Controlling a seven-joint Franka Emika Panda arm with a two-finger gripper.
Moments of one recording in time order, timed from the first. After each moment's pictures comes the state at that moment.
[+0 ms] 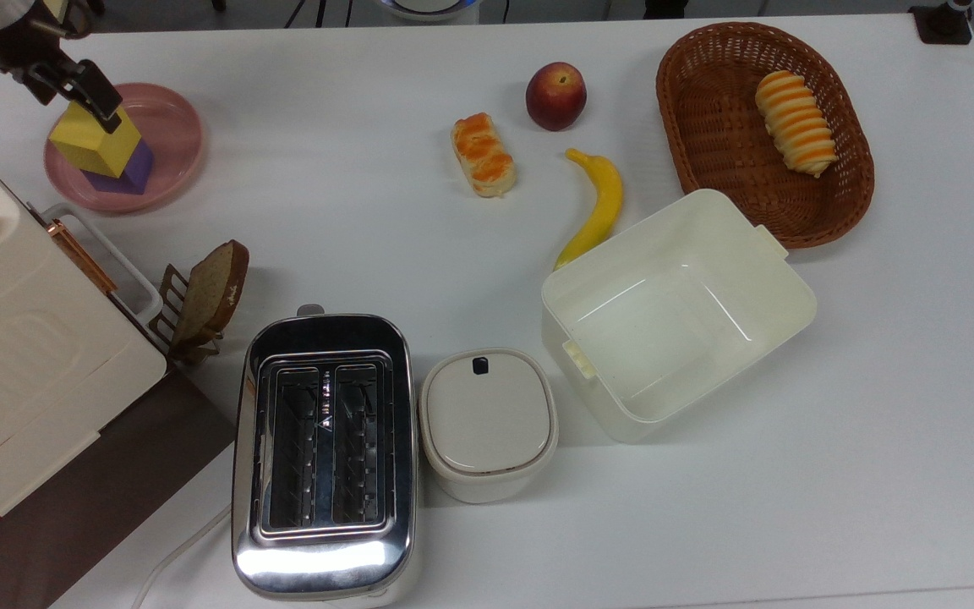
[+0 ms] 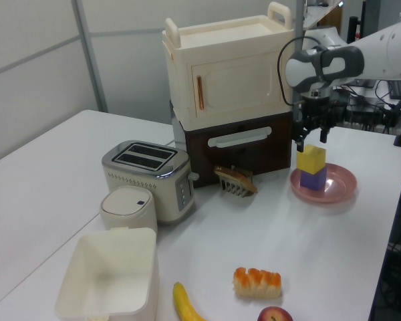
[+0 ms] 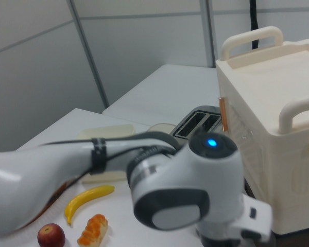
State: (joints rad) arm -0.13 0.26 -0.53 -1.73 0.15 1.93 -0.26
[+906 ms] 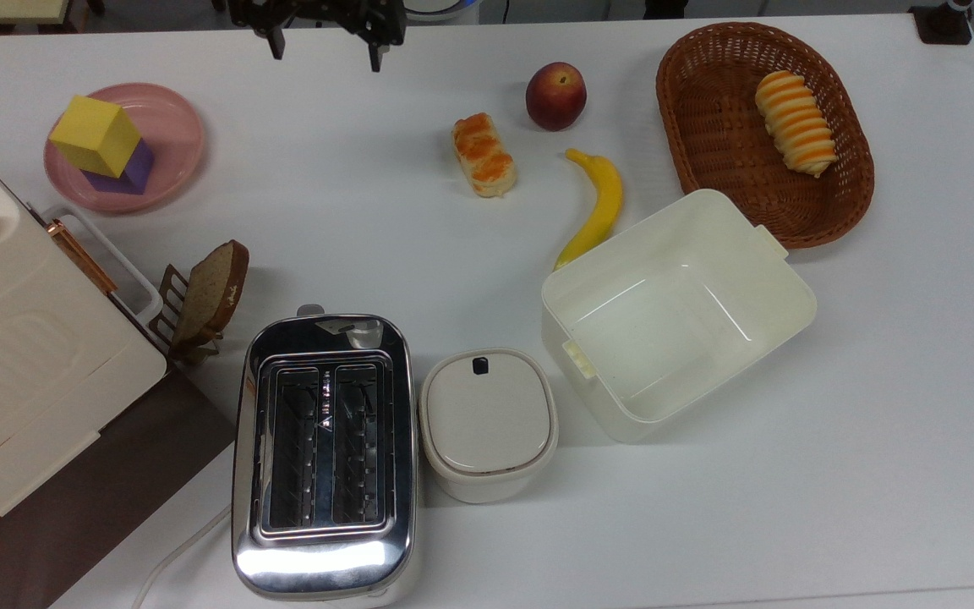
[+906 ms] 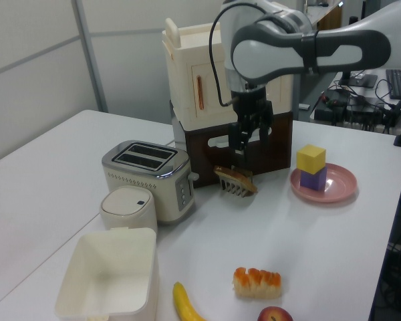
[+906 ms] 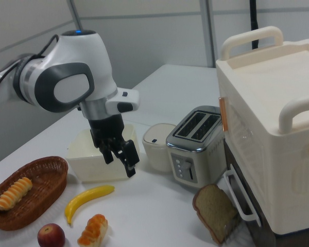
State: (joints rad) arm 0.05 0.01 -0.13 -1.68 -0.03 1.64 0.03
